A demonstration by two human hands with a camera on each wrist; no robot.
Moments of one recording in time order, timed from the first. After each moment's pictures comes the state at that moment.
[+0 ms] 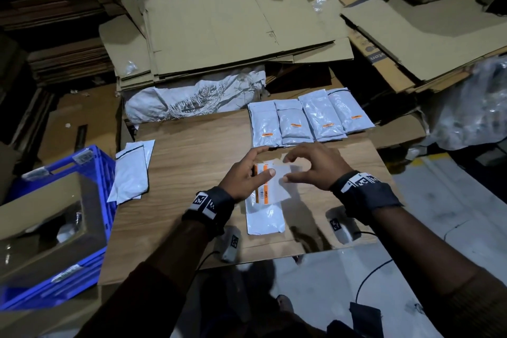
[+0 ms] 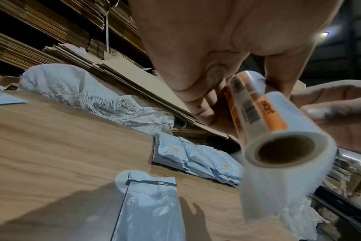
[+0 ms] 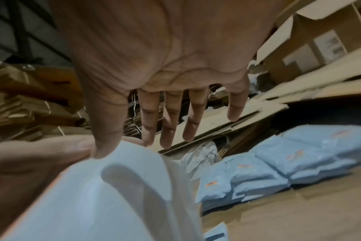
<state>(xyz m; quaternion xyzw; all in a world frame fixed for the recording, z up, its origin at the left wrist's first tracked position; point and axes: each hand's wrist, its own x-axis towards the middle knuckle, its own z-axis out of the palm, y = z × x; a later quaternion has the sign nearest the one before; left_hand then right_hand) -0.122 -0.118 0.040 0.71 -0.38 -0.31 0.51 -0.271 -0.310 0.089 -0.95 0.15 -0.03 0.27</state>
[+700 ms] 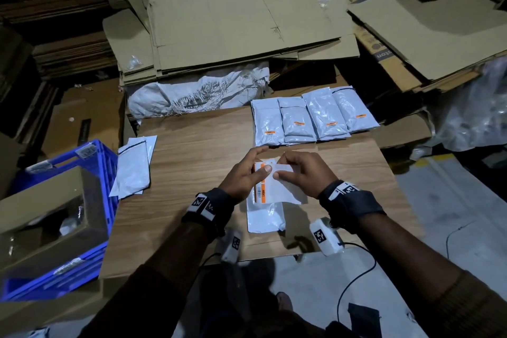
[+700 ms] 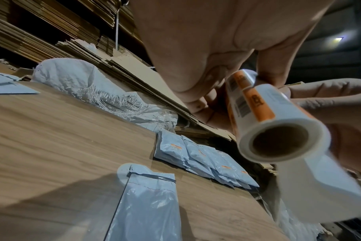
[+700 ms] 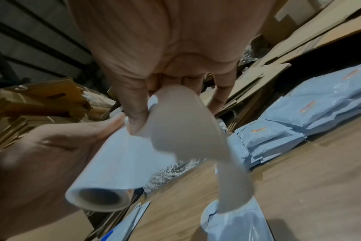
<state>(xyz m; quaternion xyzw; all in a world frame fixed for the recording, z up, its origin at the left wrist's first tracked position) -0.128 -0.115 0.042 0.69 -0.34 -0.34 0.55 -0.257 -0.289 0.055 -0.89 0.10 -0.12 0.43</state>
